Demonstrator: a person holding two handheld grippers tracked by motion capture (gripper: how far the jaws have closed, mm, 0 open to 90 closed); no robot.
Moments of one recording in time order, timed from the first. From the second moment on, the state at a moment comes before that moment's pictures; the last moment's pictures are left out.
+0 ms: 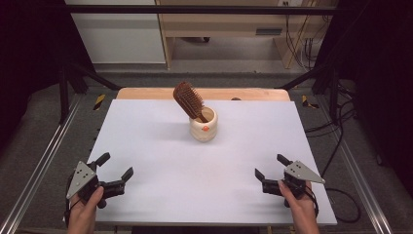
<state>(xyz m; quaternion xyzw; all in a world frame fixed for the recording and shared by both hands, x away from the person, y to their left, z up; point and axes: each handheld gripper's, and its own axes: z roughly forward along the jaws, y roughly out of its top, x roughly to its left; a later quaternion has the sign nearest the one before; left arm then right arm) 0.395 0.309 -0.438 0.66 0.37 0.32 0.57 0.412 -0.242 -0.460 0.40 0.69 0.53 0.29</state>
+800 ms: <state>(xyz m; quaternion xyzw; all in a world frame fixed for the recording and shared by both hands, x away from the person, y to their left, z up) 0.388 0.314 -0.444 0.64 0.39 0.31 0.59 0.417 -0.231 -0.462 0.37 0.70 0.54 0.28</state>
